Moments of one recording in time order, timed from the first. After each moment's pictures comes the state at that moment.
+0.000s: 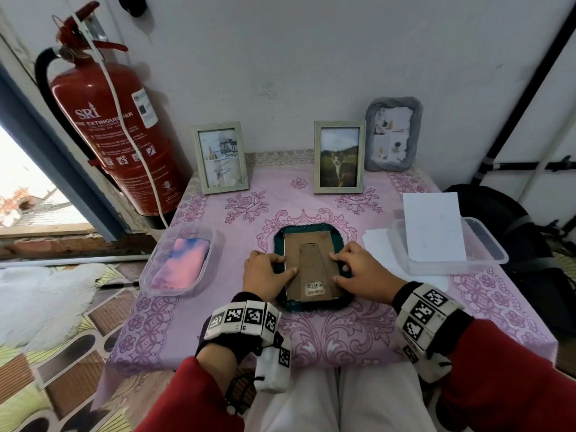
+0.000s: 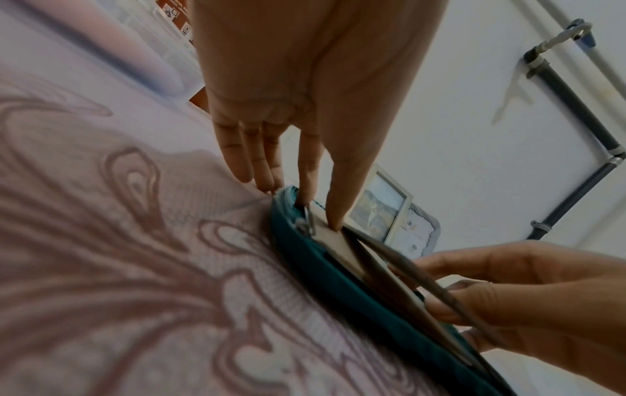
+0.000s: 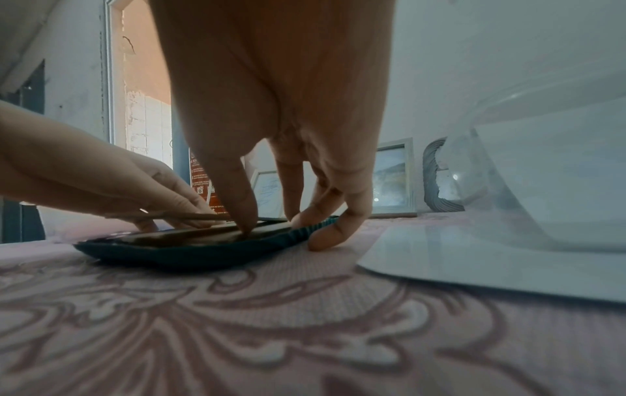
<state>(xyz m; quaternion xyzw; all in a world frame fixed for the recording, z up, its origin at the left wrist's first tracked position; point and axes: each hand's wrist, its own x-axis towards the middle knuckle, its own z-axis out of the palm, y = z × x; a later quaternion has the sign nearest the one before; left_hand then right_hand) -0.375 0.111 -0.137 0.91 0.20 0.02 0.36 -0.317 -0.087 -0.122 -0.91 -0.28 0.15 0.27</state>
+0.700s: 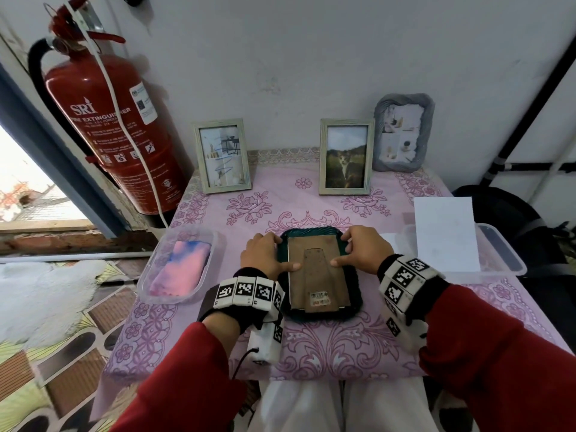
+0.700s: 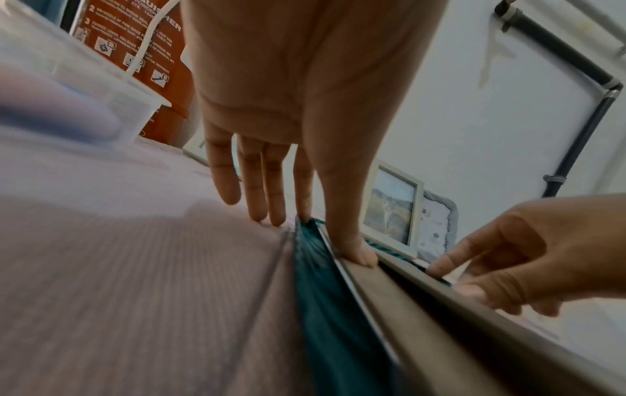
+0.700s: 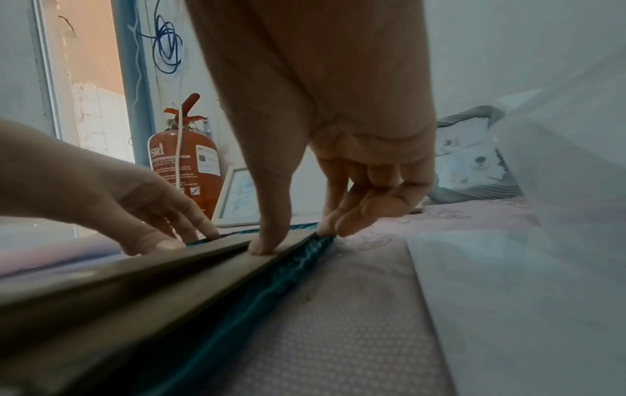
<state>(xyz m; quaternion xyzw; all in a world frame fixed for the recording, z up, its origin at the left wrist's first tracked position) -0.334 0.134 -0.120 0.95 0.18 -0.05 0.27 -0.266 -0.062 -0.110 -0.95 -0.15 0.14 0.24</state>
